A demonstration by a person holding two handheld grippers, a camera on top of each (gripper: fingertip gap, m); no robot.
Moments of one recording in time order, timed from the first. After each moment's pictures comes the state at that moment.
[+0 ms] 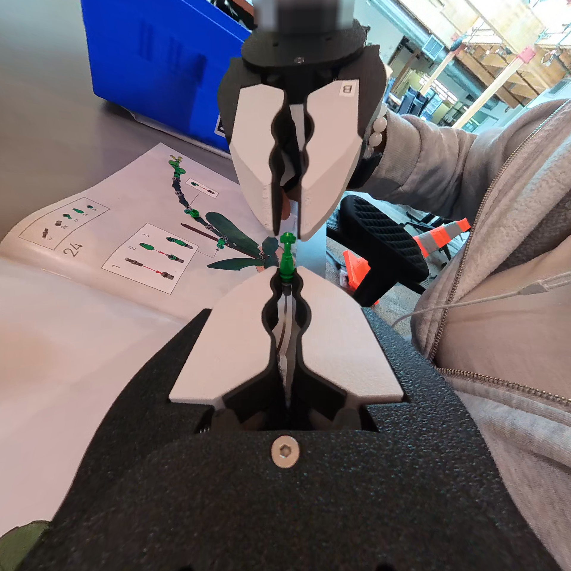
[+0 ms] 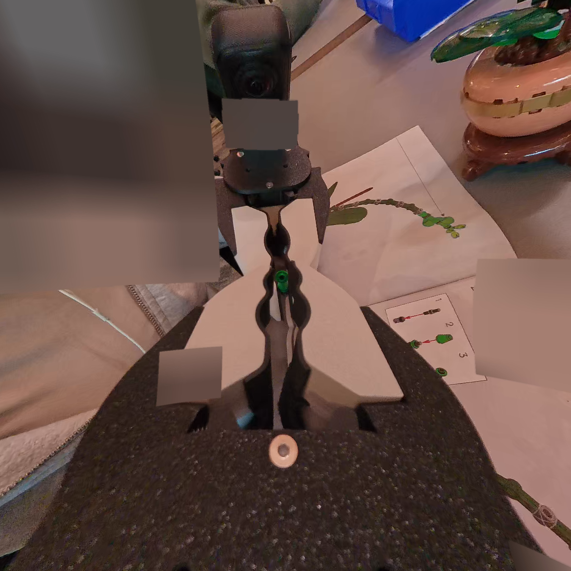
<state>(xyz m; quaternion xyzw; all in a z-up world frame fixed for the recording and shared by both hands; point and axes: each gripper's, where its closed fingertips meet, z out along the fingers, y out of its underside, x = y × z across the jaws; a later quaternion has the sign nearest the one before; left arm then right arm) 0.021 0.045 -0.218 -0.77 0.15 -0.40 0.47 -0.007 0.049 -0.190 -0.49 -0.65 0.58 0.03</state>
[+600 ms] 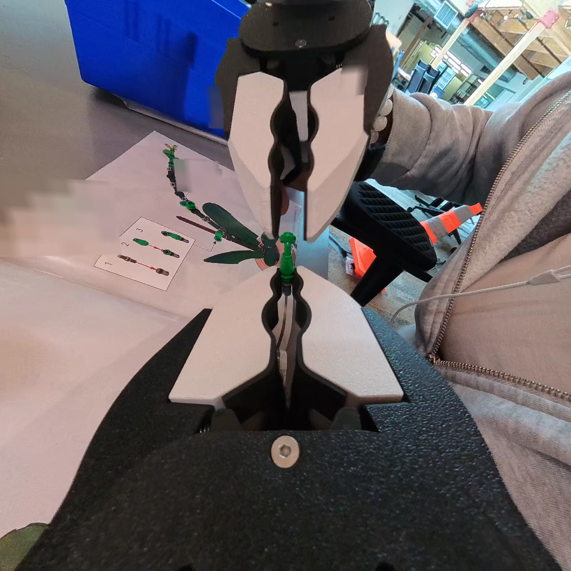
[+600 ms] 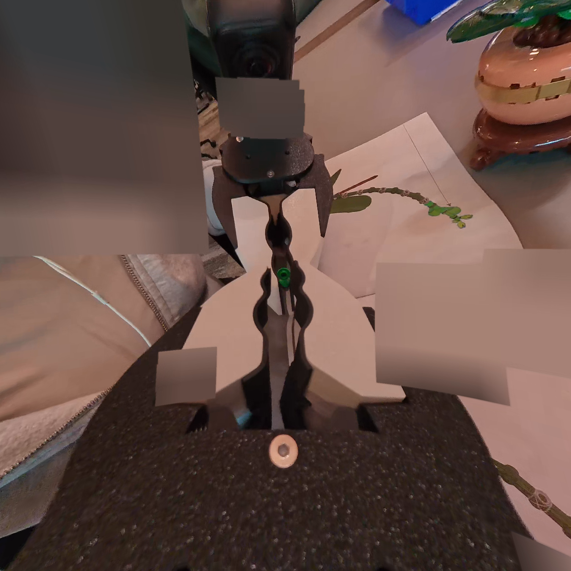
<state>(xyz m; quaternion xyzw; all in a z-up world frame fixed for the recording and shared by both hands) 0.025 0.043 -0.224 -0.79 0.17 -0.38 0.46 0.001 0.047 -0.195 -0.48 -0.67 0.56 0.03</state>
